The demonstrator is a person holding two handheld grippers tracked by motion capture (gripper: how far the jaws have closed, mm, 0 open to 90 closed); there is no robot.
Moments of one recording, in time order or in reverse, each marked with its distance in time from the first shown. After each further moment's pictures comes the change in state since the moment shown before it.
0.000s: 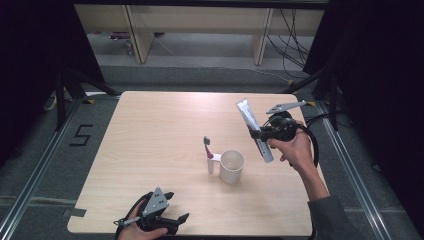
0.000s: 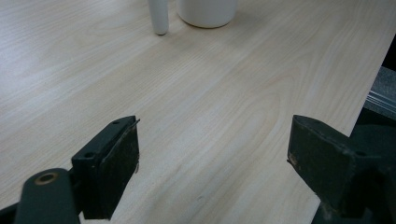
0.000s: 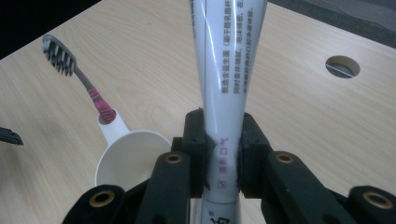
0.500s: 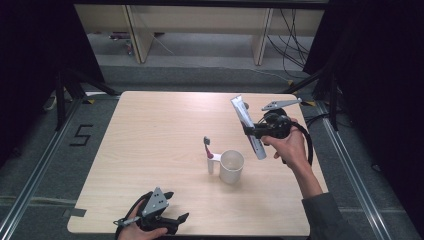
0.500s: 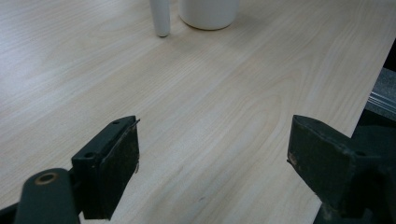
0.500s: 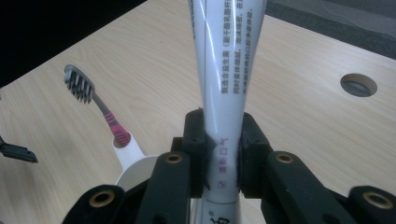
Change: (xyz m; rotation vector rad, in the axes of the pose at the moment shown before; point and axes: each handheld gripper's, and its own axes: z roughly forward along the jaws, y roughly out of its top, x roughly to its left) left arm 0.000 0.000 -0.001 -0.003 0.006 0.003; right arm 0.007 0.009 0.007 -0.031 0.039 0.019
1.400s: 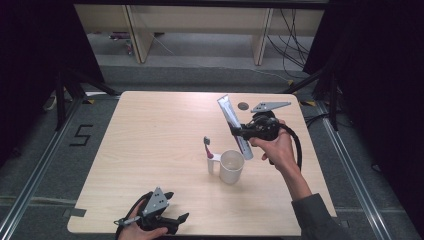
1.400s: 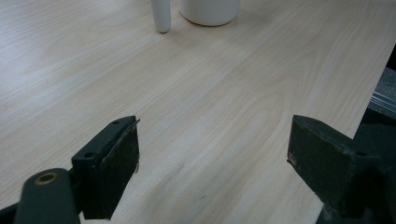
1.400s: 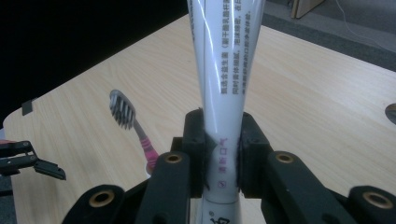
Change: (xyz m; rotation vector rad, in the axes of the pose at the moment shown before) left arm 0.001 -0.001 0.001 0.019 0.005 0.005; right arm 0.020 0.004 0.020 -0.078 0.086 -0.057
